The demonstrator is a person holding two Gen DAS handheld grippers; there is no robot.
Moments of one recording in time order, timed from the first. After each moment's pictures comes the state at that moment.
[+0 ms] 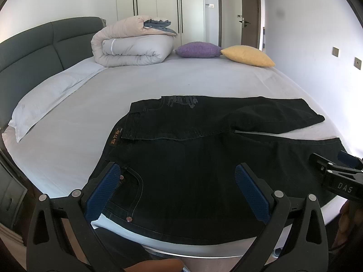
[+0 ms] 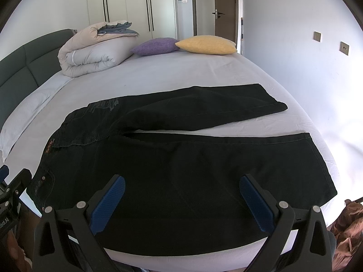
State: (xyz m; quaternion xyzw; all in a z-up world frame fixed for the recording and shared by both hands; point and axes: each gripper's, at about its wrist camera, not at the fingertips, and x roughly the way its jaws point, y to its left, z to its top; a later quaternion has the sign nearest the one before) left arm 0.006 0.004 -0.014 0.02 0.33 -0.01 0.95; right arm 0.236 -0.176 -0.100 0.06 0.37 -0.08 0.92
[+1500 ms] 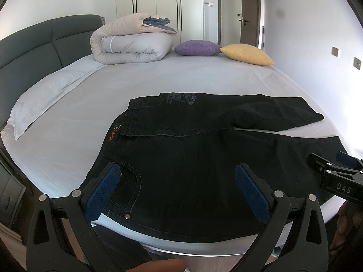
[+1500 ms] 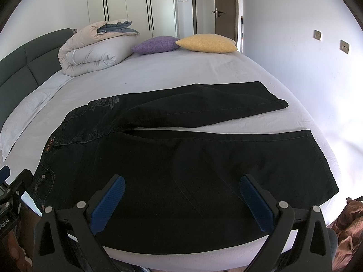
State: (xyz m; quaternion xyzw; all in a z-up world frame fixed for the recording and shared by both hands) left arm 0.004 0.000 -0.020 0.02 0.33 -0.02 0.94; right arm 0.235 -0.176 -0.103 0.06 0.37 -0.08 0.92
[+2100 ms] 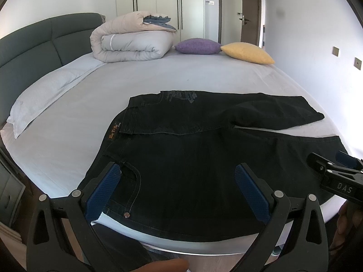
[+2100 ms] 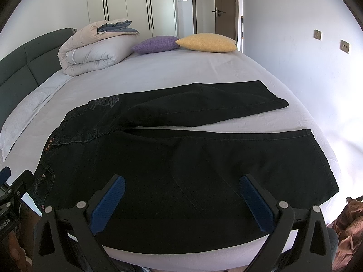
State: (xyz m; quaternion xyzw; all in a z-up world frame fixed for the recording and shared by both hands) left arm 0.003 -0.001 -0.023 0.02 0.33 -0.02 0.94; right arm 0.236 -0.175 -0.103 0.06 0.37 -0.08 0.92
